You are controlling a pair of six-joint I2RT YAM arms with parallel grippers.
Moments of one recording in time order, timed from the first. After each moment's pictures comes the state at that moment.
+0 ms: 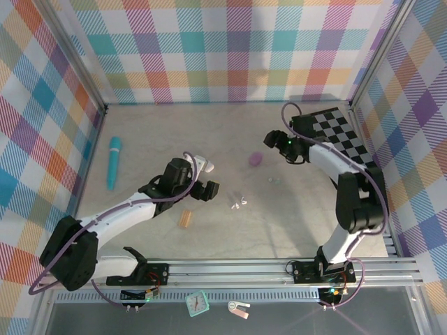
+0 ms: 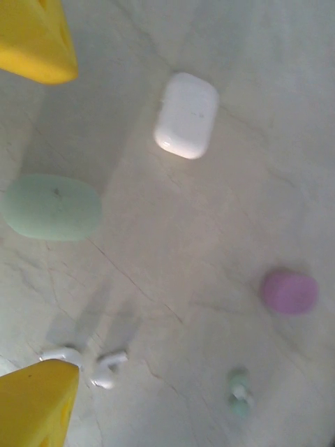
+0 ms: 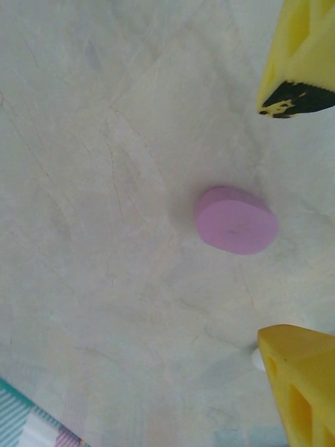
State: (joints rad) left arm -0.61 1.28 0.70 -0.13 0.03 -0.13; right arm 0.21 1.68 1.15 -0.32 -0.27 0.68
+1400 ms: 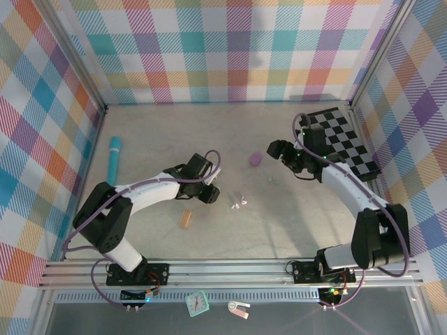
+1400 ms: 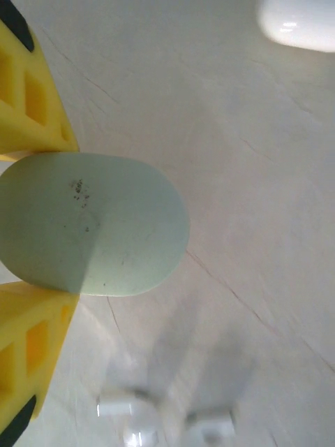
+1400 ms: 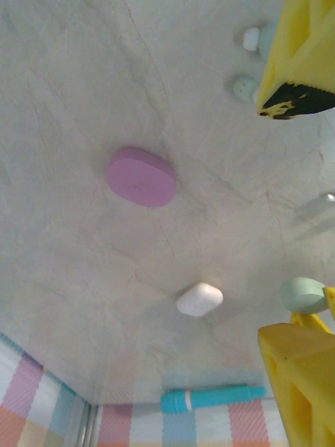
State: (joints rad) left arm -0.64 1.58 0.91 -0.38 0.11 -0.07; right arm 0.21 1.37 0.95 -0.34 -0.41 0.70
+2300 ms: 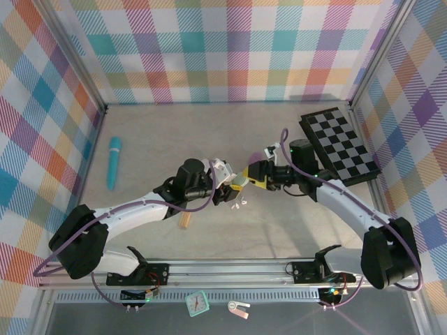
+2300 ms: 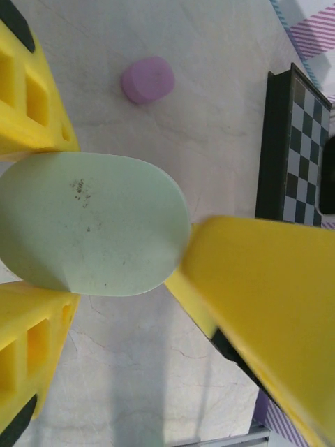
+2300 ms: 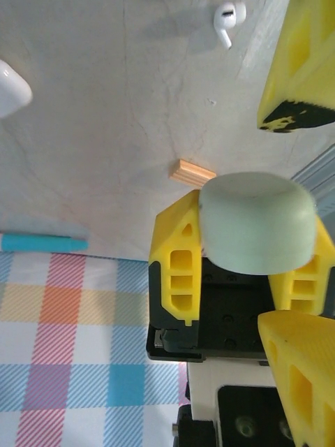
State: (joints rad) left arm -0.76 1.36 0.72 0.24 0.39 0.14; right arm 0.40 1.27 0.78 -0.15 -0.89 0.80
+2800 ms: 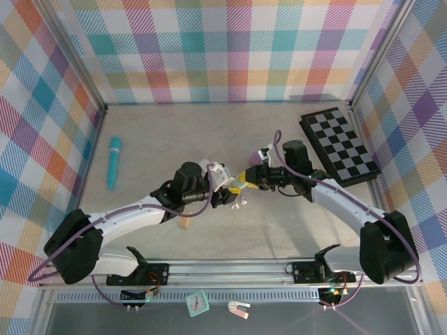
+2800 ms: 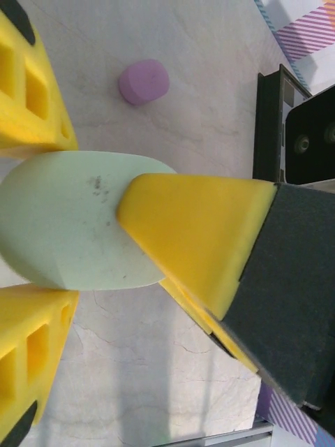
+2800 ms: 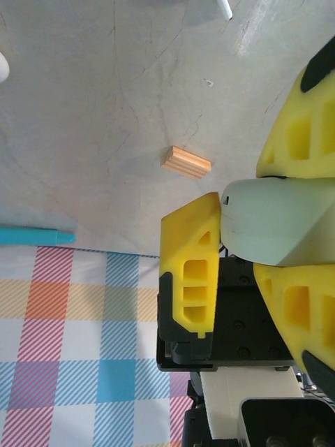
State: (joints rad) left arm -0.77 1.30 0.67 0.25 0.37 0.16; right arm 0.44 1.29 0.78 -0.09 -0.89 0.85
